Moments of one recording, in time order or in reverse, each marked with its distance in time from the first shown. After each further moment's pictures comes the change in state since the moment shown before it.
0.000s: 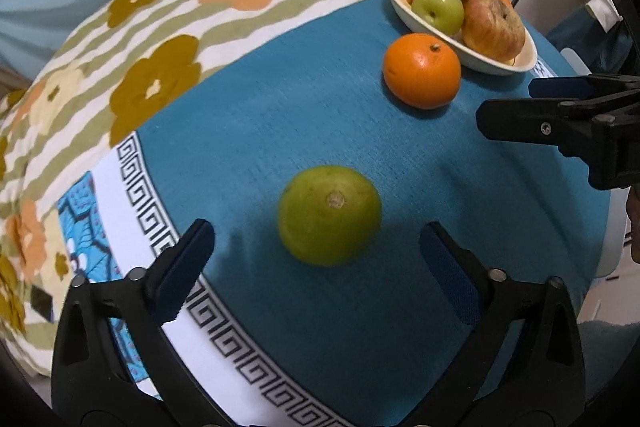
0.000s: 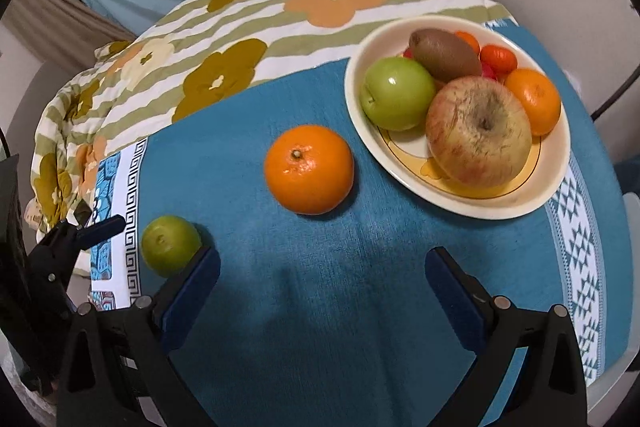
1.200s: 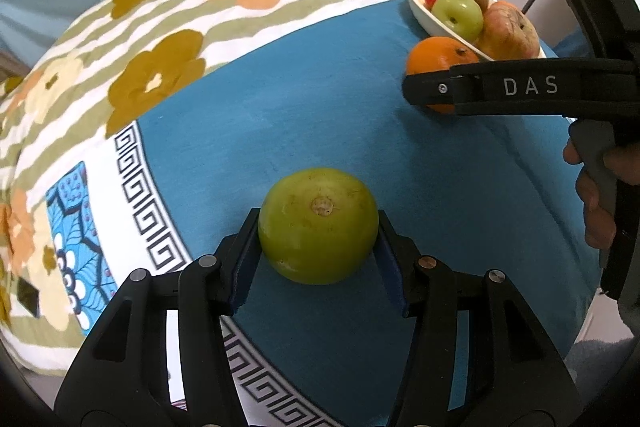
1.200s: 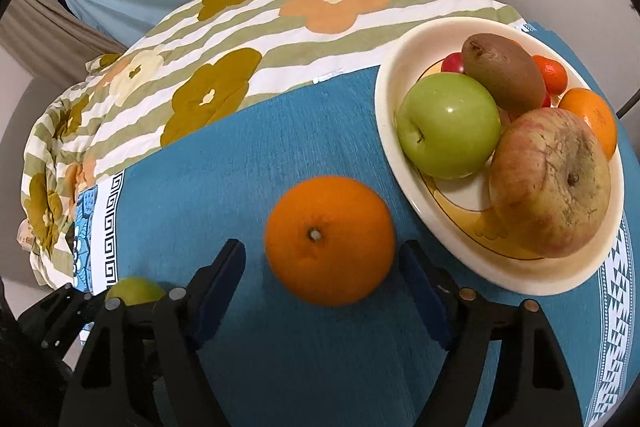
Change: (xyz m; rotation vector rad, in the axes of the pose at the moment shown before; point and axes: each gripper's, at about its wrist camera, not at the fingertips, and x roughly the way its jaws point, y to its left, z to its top) left arm 0.009 0.019 -0.005 -0.054 -0.034 -0.013; right arm 0.044 0.016 0.028 0.012 -0.038 -0.015
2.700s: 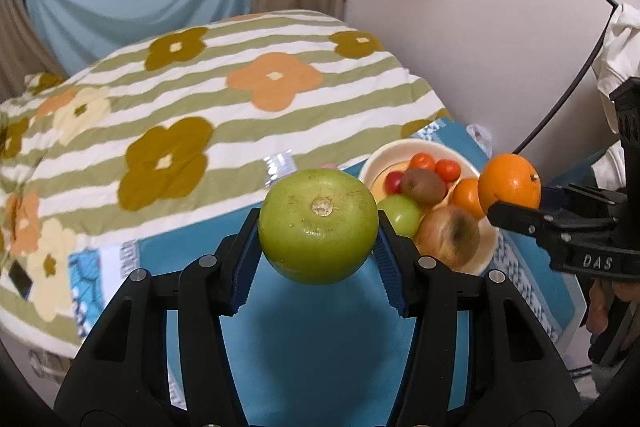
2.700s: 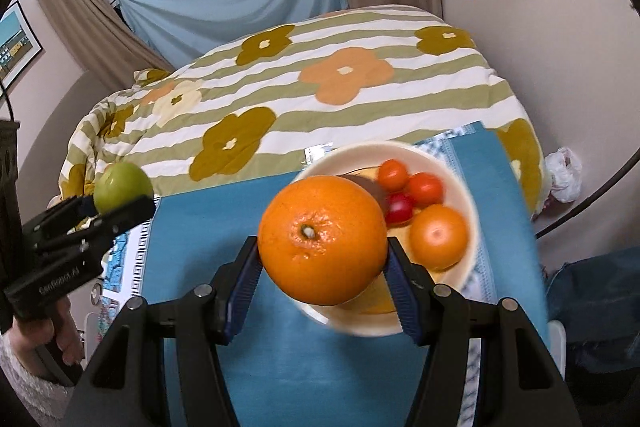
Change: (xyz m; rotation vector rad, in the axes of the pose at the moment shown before) left arm -0.067 -0.076 0.136 -0.193 -0.244 0.059; right arm -0.119 -0.110 0.047 -0.169 -0.141 0.112
